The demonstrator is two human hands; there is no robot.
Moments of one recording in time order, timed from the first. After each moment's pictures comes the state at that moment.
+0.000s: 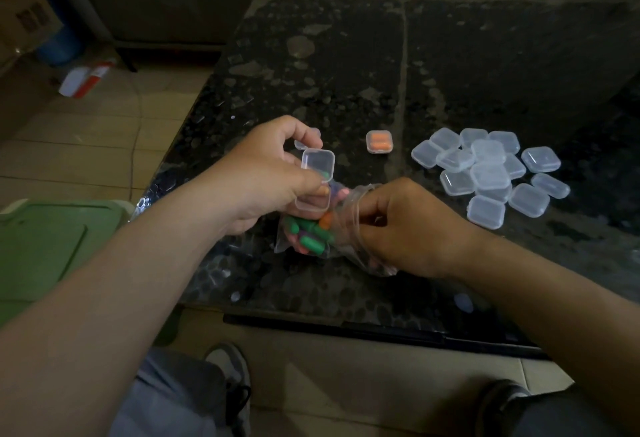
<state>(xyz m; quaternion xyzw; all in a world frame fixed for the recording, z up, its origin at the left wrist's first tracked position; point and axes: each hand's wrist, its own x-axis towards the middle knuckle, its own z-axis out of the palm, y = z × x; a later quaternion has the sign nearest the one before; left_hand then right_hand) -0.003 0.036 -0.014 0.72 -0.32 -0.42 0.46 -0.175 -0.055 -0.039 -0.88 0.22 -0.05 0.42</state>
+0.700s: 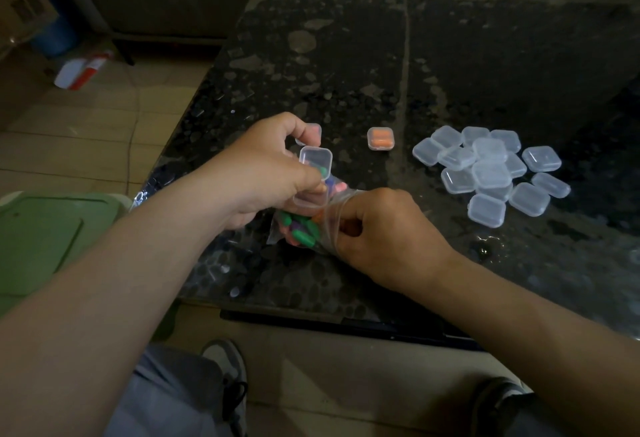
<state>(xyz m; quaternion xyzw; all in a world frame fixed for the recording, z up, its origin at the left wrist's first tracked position) 0.001 0.035 -0.015 0.74 -0.31 -0.41 0.43 -0.165 -0.035 -0.060 -0.91 0.25 -0.11 0.31</state>
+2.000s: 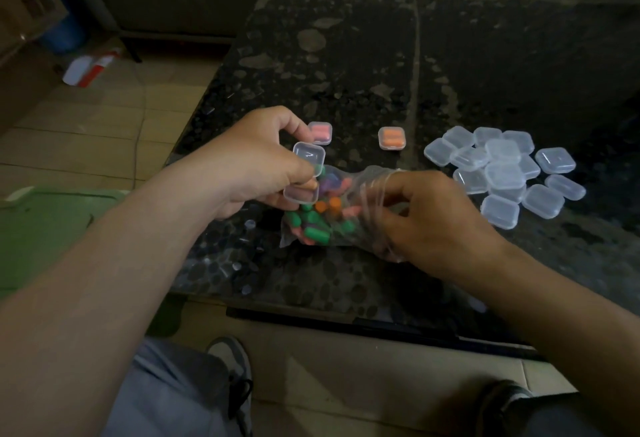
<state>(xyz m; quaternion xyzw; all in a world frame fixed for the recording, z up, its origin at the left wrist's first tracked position) 0.017 0.045 -0.005 0.78 -0.31 -0.39 0.38 -0.177 -0.046 -0.040 -0.86 0.30 -0.14 0.38</state>
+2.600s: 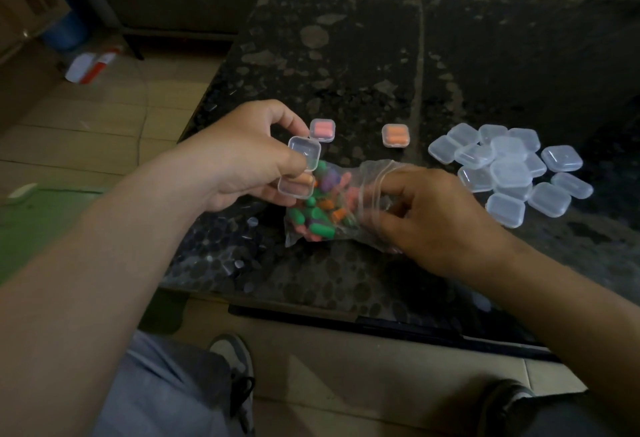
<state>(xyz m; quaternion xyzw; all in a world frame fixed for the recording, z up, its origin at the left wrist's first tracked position) 0.021 0.050 0.002 0.77 -0.30 -0.41 0.39 -0.178 -0.049 -0.037 -0.90 0.24 -0.13 0.35</state>
